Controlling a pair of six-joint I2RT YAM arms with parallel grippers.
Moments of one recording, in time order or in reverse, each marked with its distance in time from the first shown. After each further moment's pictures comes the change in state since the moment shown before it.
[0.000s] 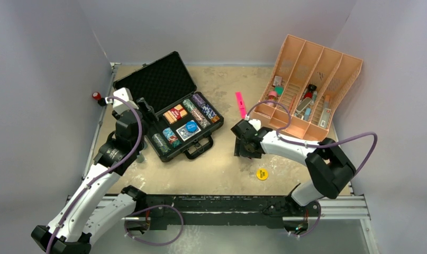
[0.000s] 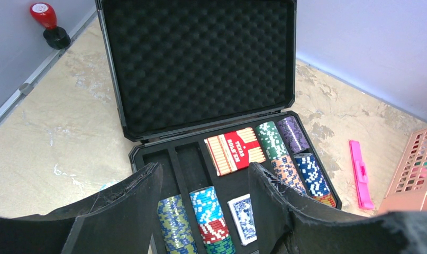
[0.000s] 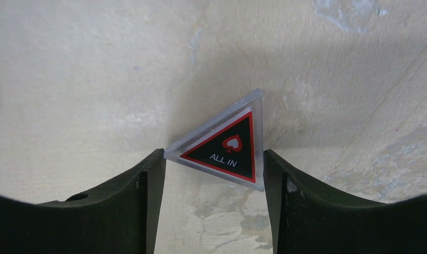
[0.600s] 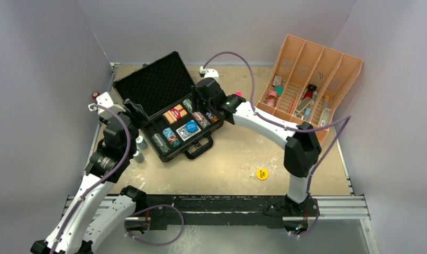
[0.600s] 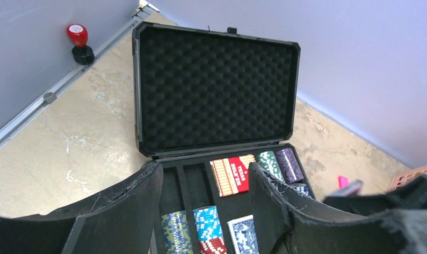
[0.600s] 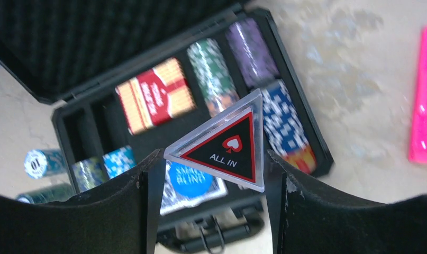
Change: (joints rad) left arm 0.055 -0.087 0.000 0.001 -0.041 -0.027; right arm 0.100 0.305 0.761 0.140 0.055 -0.280
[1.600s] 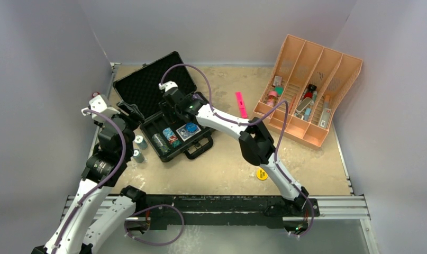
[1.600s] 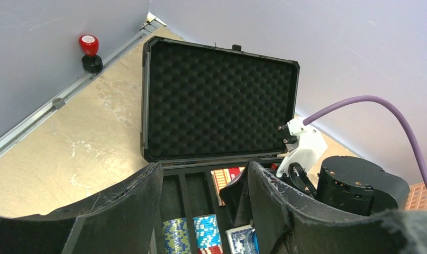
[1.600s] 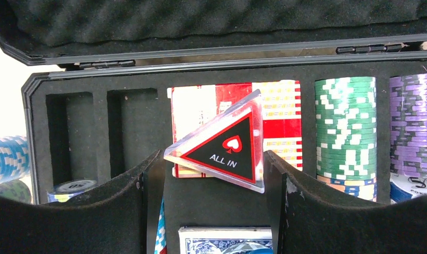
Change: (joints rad) left arm 0.011 -0.052 0.000 0.003 -0.035 -0.008; right arm 0.104 0.568 0.564 -0.045 -0.117 -0.270
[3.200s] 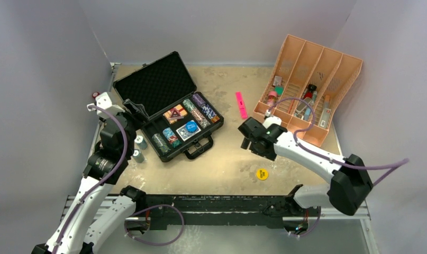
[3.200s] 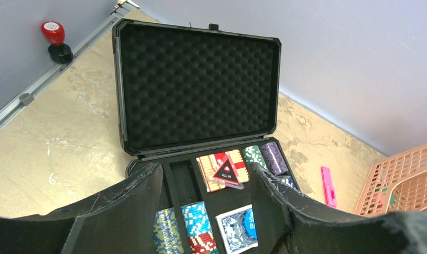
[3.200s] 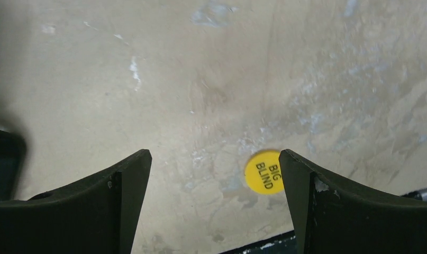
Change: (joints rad) left arm 0.013 0.023 0.000 0.004 0.122 0.005; right arm -0.181 -1.036 -1.193 -0.432 0.285 0.815
